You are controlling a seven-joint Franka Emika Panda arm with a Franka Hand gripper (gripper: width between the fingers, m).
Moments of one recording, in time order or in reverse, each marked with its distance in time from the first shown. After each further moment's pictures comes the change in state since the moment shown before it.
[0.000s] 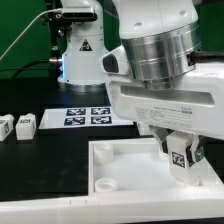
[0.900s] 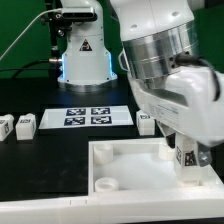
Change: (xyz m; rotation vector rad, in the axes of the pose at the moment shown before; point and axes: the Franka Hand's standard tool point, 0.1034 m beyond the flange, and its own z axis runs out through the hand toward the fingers) arm -0.016 0.001 0.003 0.051 0.003 0.116
